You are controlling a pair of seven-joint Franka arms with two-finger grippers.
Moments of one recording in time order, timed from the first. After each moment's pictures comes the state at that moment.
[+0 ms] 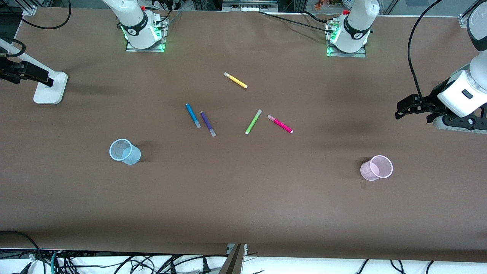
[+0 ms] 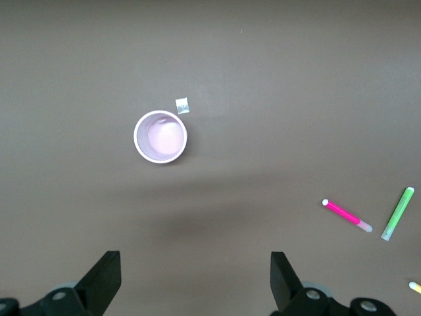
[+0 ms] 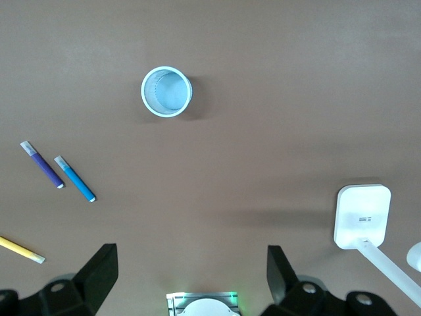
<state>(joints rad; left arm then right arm) -0.08 0.11 0.05 -1.59 -0.07 1.69 0.05 -0.02 0.03 -0.06 -1.53 0.00 1.43 -0.01</state>
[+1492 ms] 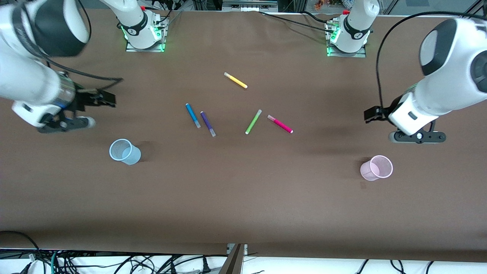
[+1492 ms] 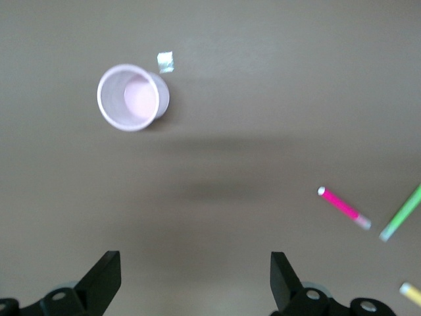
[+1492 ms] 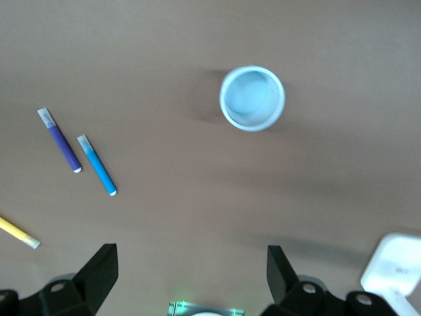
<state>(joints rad) -0.18 0.24 0.01 -1.55 -0.02 1.62 -0.27 0.22 0.25 -0.04 -1.53 0.01 1.54 0.00</state>
